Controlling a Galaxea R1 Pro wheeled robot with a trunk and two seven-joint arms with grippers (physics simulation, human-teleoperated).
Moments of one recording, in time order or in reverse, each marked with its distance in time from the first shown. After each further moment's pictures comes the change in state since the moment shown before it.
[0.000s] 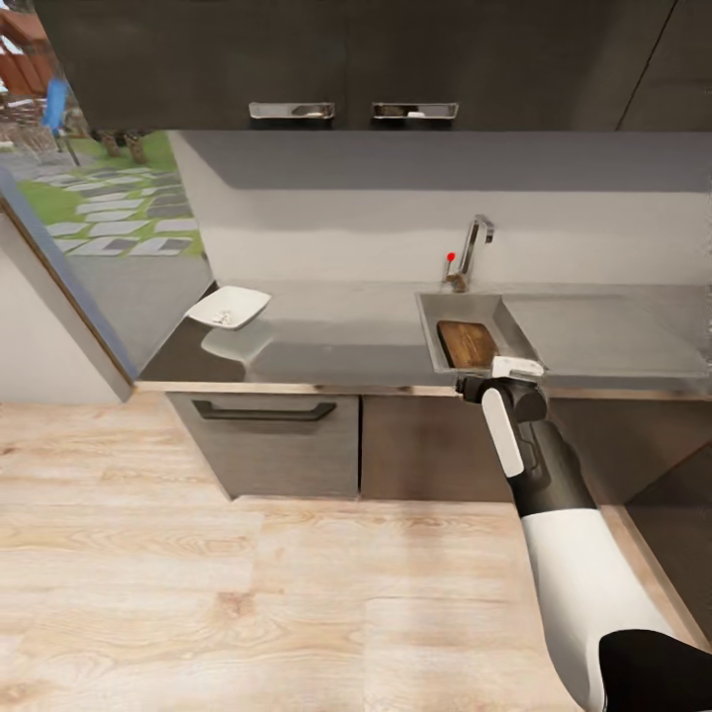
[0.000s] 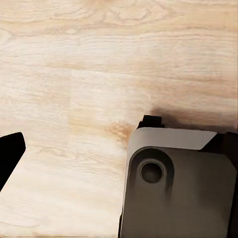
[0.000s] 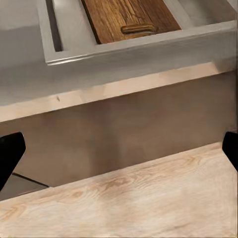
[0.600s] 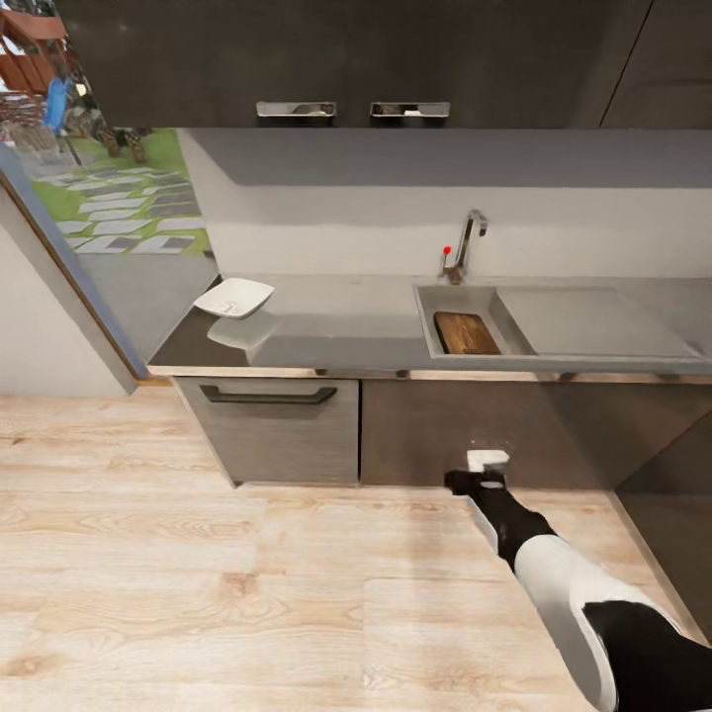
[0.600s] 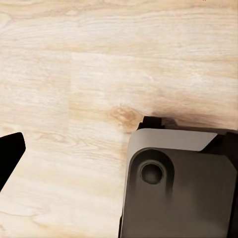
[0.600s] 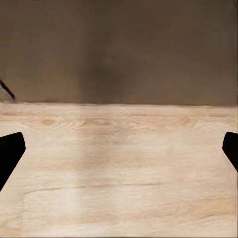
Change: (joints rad) left arm 0.000 0.002 0.000 -0.002 -0.001 -0.002 -0.002; right arm -0.001 -0.039 0.007 0.893 0.291 -0.699 0.303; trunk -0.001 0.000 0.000
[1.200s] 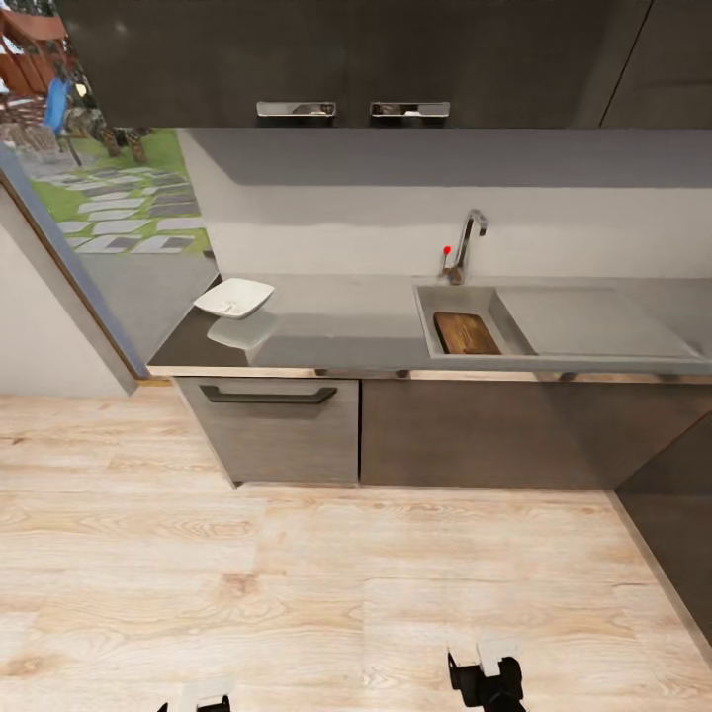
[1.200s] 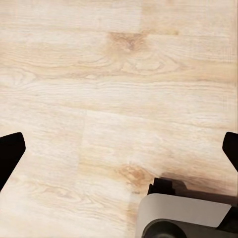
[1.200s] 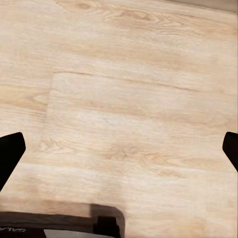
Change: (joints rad) left arm -0.001 0.060 0.000 -0.069 0.001 -0.170 -0.005; right arm 0.436 0.010 -0.002 0.303 0.089 -0.592 0.067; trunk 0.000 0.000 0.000
